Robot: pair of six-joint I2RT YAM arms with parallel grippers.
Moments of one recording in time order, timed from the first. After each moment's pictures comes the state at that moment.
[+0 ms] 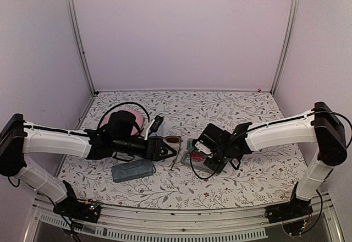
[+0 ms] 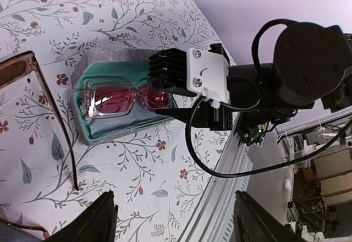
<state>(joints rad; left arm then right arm) -0.87 1.42 0.69 0.22 0.46 -0.63 1.02 1.72 1.04 -0.55 0.29 0.02</state>
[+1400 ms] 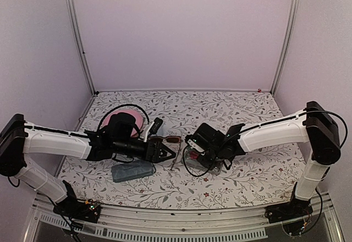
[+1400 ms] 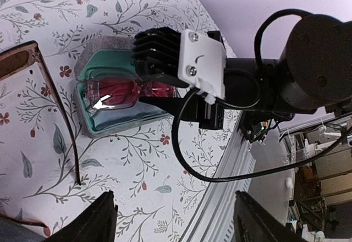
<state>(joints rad) -0.87 1.42 0.67 0.23 0.46 -0.63 1.05 1.78 1.09 -0.44 0.37 0.01</state>
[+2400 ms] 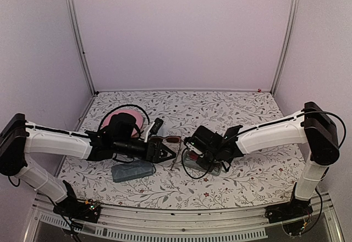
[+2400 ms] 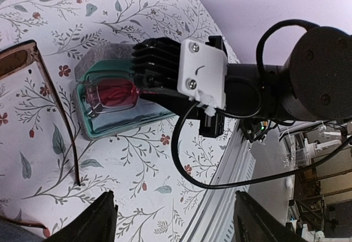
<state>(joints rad) -0.87 1.43 0.67 0.24 0.46 -0.63 1.07 1.81 1.10 -0.45 0.39 0.01</state>
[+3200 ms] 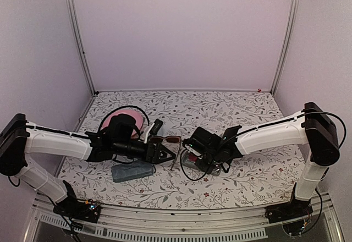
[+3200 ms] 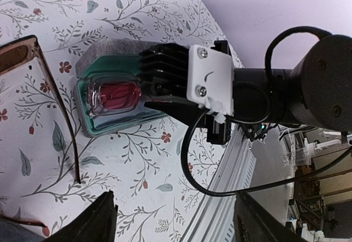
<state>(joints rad) -0.87 1.43 0.66 0.25 0.46 -0.63 1.10 1.81 1.12 -0.49 0.37 0.06</state>
